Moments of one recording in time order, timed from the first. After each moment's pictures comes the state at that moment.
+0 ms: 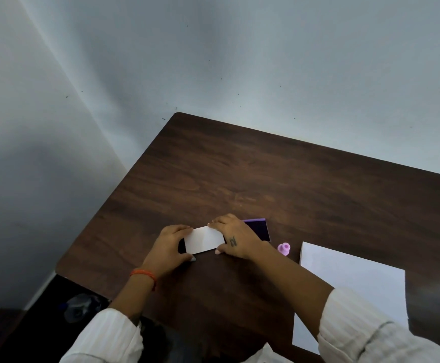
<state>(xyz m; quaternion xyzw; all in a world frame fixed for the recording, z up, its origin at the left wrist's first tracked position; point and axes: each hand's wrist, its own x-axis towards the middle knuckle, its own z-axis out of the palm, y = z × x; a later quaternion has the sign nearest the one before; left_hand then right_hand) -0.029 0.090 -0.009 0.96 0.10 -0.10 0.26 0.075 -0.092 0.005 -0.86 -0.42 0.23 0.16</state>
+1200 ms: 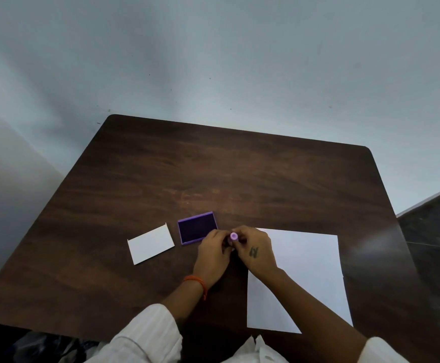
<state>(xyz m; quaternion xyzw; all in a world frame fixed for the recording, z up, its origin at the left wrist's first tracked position) 0.011 -0.111 -0.001 0.90 0.06 -0.06 0.44 0.040 -0.232 -0.012 -0.90 -0.09 0.03 0.43</state>
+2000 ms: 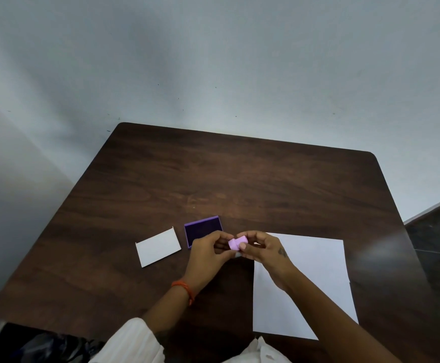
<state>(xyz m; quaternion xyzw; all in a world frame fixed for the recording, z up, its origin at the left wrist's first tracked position) 0.003 -0.087 0.021 0.84 0.05 -0.04 0.54 0.028 -0.245 0.027 -0.73 0.02 0.22 0.65</state>
